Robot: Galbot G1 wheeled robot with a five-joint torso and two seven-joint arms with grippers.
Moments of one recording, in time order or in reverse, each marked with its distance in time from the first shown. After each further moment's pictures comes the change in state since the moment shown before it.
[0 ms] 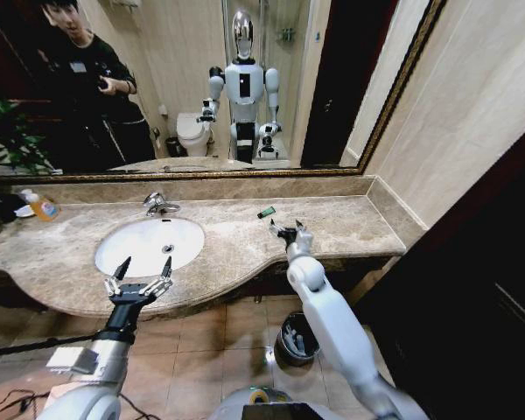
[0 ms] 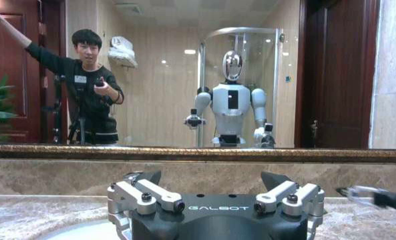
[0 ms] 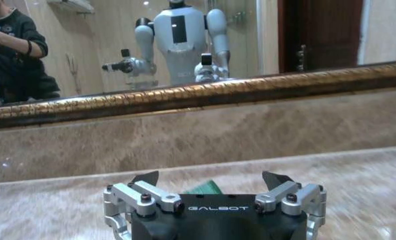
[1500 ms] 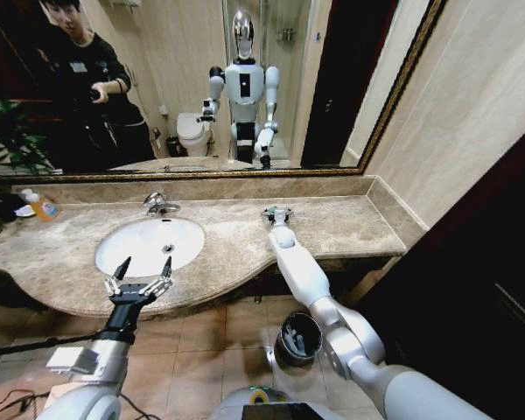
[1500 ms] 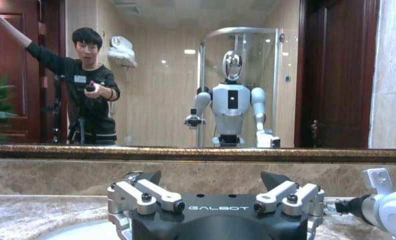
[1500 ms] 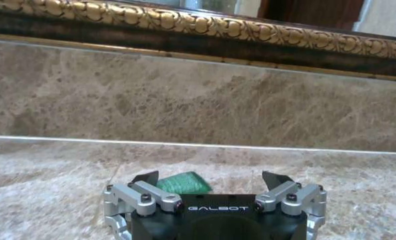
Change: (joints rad) left arm 0.000 0.000 0.000 0.000 0.000 0.000 0.000; right arm 0.356 0.147 0.062 -0.685 -0.212 0.093 0.005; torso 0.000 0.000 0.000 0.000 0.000
